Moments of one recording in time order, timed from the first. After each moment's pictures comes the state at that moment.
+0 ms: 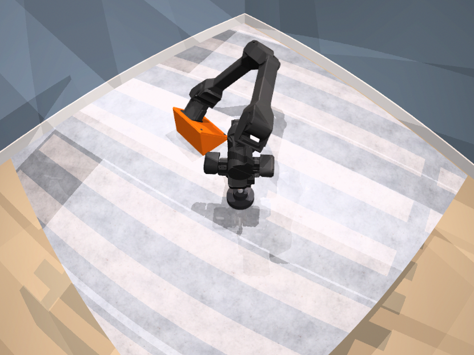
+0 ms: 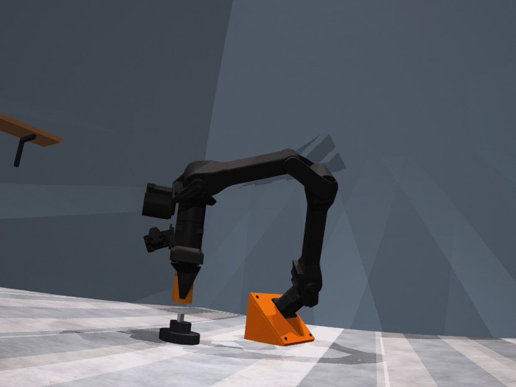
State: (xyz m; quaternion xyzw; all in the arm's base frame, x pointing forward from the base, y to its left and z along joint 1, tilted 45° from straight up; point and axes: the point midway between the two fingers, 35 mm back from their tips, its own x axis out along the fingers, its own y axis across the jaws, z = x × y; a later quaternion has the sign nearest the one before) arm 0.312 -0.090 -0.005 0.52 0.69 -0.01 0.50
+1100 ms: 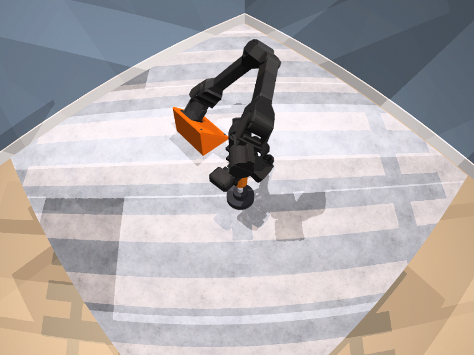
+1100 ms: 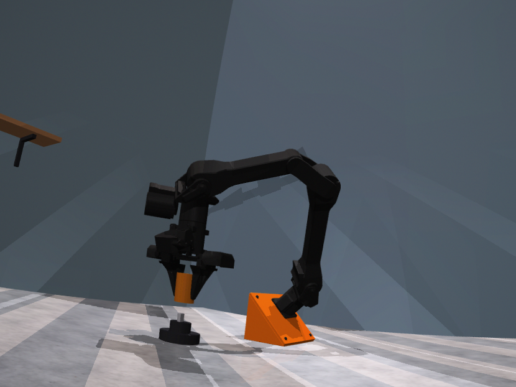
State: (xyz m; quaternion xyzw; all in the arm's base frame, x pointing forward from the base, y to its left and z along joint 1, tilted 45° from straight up) arm 0.310 -0.087 -0.001 0.24 0.62 0.30 0.68
